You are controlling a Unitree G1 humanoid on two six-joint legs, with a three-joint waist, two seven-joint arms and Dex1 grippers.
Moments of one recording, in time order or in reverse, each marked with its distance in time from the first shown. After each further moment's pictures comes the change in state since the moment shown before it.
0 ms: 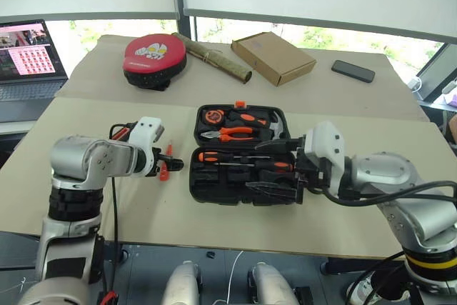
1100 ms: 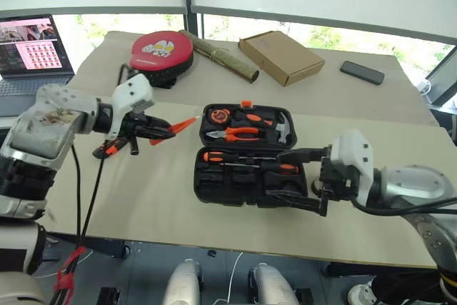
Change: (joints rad) left arm -0.193 0.339 -0.347 0.202 0.264 -1.140 -1.174; right arm 0.186 -0.163 -0.183 -0.066 0.165 0.055 -0.023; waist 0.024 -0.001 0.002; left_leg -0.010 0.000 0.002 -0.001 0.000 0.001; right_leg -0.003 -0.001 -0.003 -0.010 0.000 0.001
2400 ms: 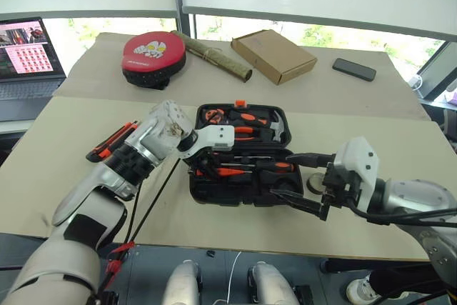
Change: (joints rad) left arm -0.157 -0.361 -0.323 0.175 0.376 0.202 -0.156; right arm 0.089 0.026 -0.018 -0.058 0.009 -0.001 -0.140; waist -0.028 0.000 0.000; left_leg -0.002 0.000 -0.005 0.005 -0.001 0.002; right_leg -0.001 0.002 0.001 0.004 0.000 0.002
